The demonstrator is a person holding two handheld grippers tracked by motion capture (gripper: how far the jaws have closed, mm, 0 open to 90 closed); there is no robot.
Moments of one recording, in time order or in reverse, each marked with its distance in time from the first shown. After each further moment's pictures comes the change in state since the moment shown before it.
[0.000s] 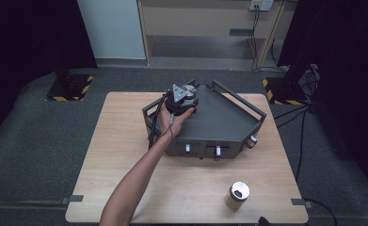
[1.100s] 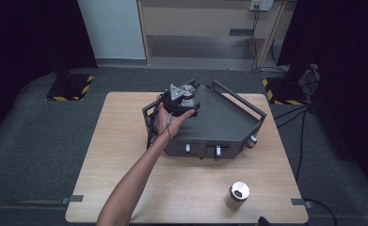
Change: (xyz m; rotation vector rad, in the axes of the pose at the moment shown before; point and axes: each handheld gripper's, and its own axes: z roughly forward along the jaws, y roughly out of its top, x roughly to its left) left arm 0.006 0.007 -0.011 0.027 -0.036 -0.061; right arm 0.001 0.000 0.001 0.001 -0.004 -0.004
